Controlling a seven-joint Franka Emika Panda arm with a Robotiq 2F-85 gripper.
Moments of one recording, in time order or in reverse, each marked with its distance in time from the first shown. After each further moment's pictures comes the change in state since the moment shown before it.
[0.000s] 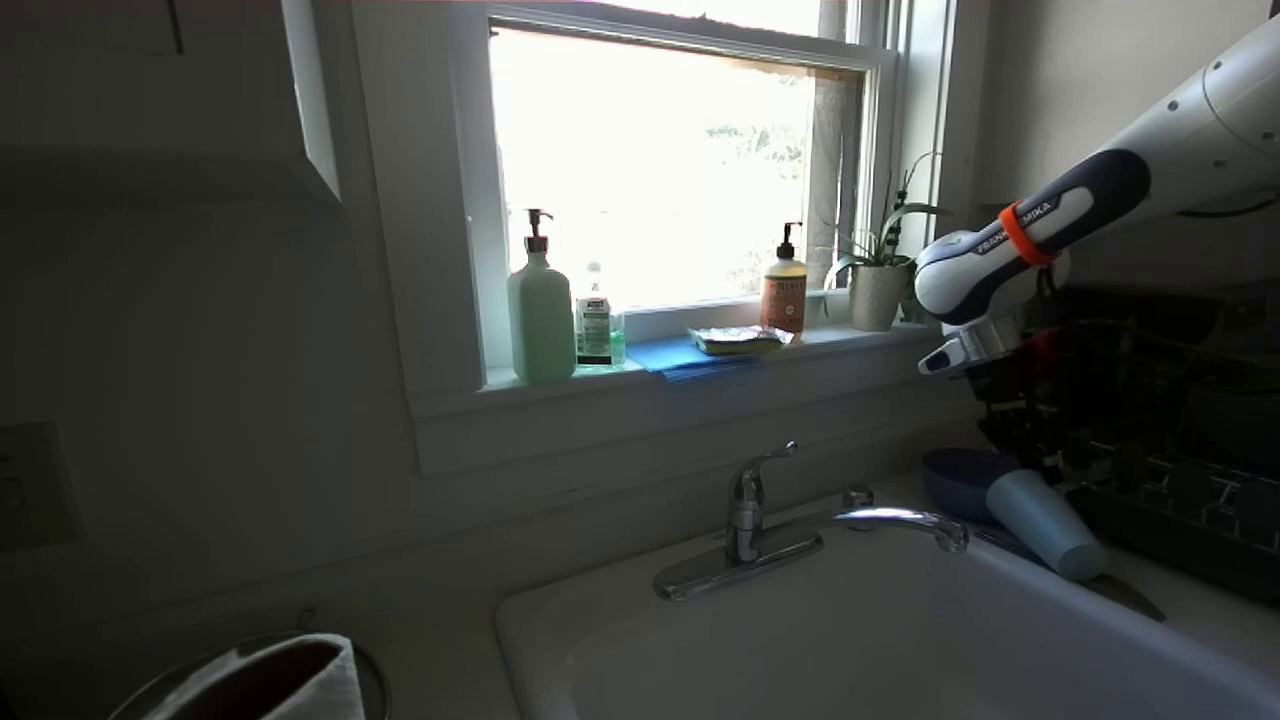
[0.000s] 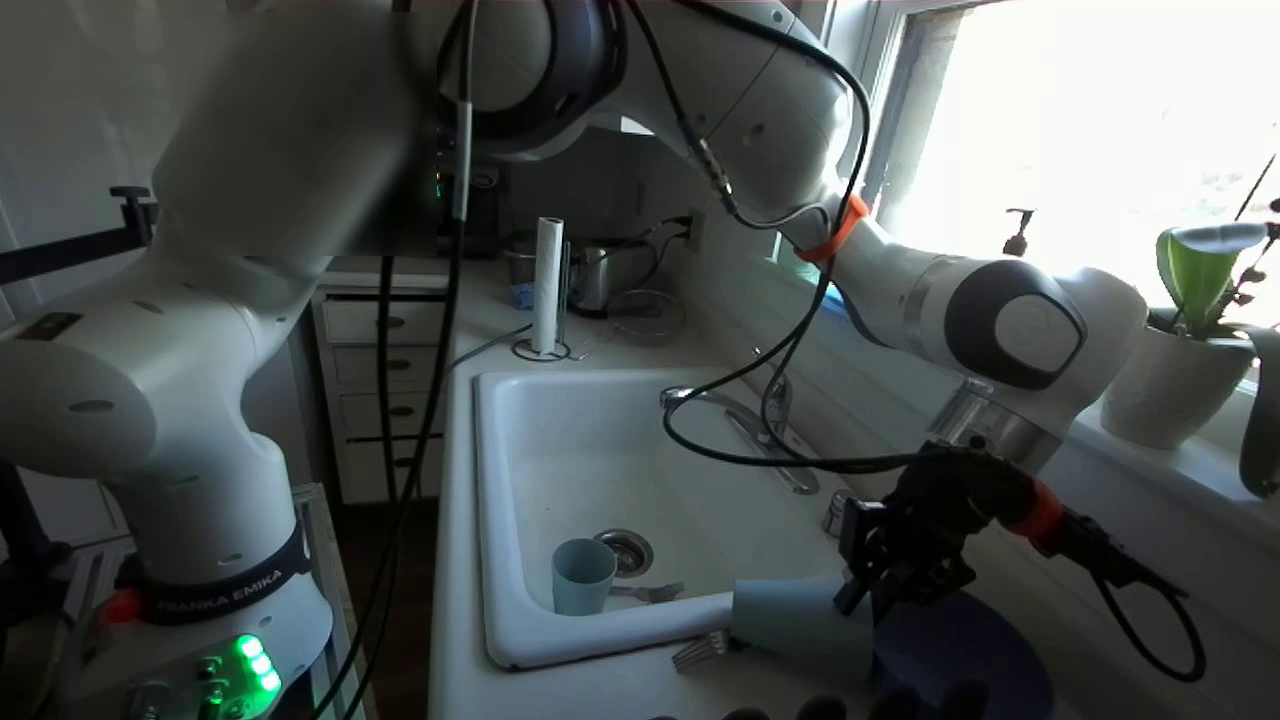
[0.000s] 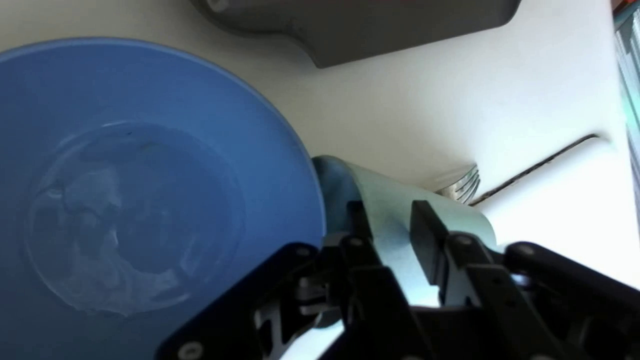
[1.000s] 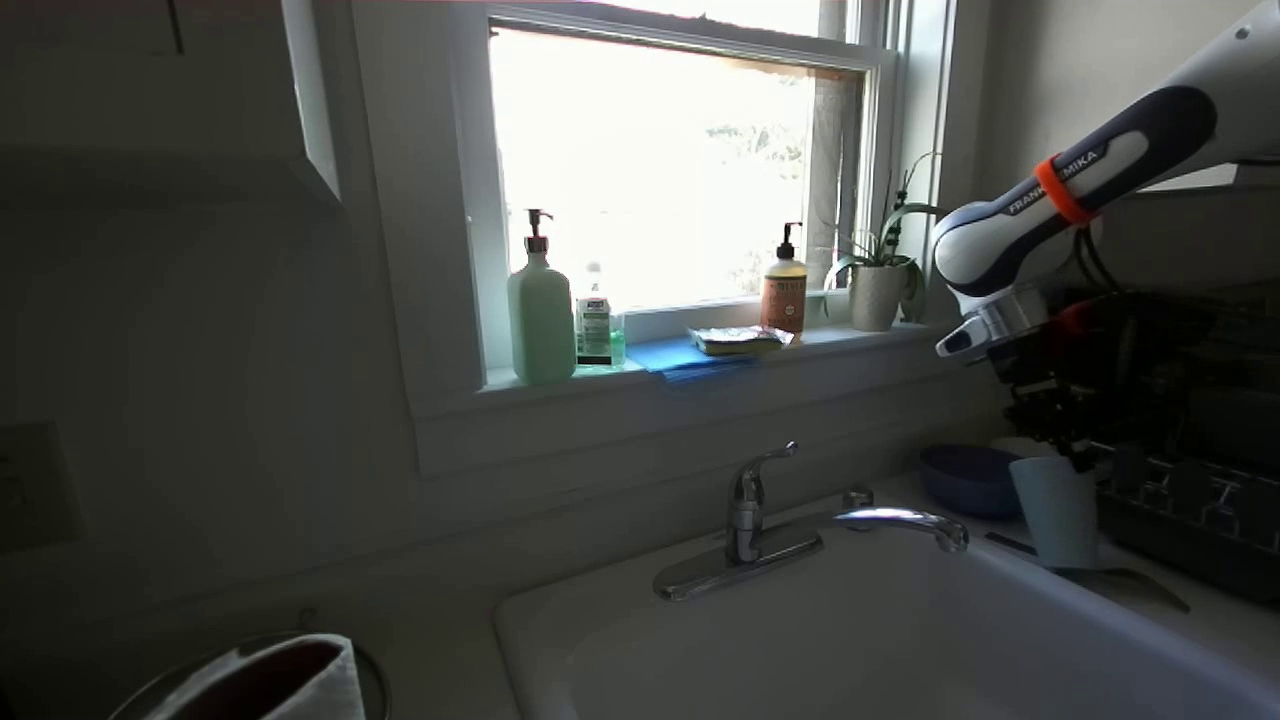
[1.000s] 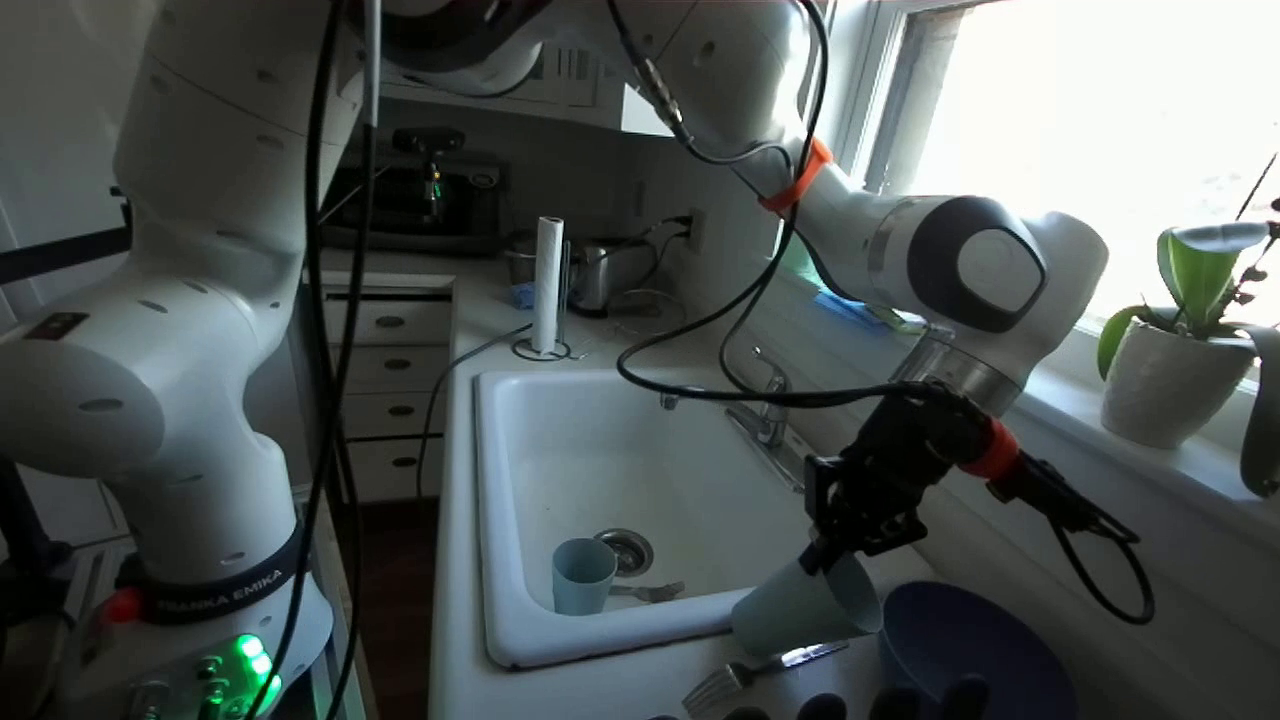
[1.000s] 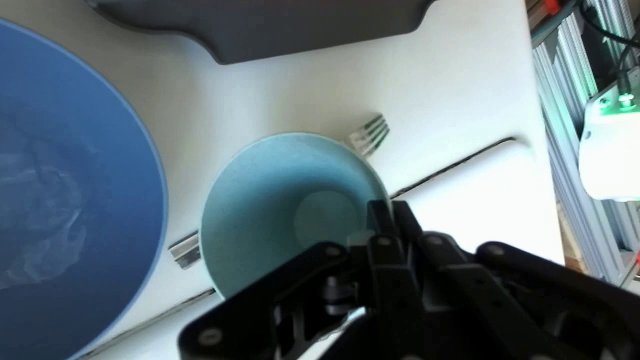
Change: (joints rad) arm 0.034 -0.174 0.000 -0.172 -0.025 -0.040 0.000
